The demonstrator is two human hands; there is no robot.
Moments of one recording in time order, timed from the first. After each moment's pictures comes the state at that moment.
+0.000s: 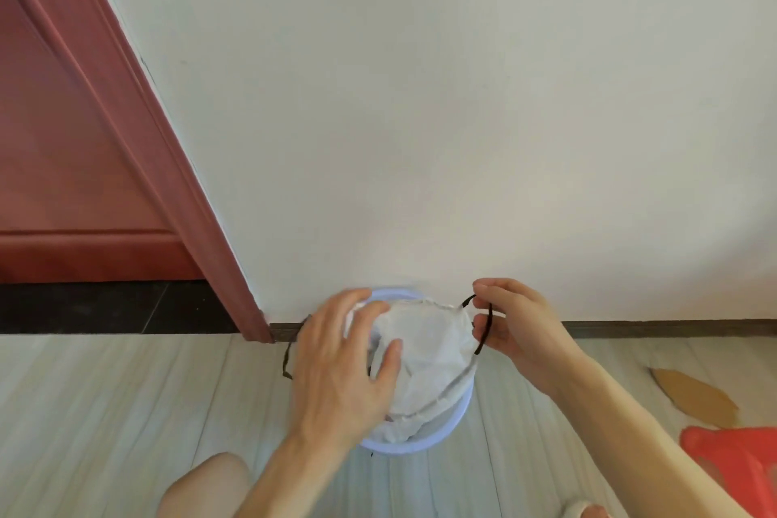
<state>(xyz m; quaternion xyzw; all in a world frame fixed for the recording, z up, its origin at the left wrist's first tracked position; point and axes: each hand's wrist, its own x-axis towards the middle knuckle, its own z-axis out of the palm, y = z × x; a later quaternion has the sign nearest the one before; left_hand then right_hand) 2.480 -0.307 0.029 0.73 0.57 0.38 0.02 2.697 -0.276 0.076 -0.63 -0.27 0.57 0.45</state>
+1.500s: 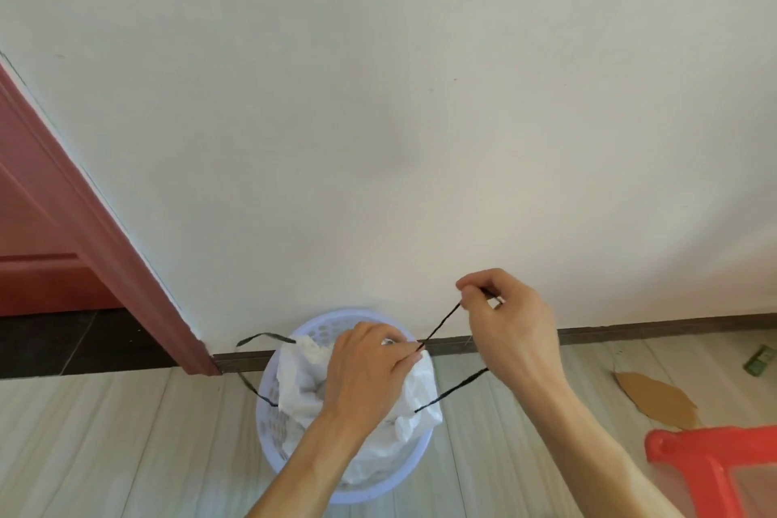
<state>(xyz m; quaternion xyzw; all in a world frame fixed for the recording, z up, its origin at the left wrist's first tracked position) 2.562 -0.235 -0.052 0.80 0.52 0.25 0.15 2.717 -0.267 0.085 -0.77 -0.46 0.24 0.38</state>
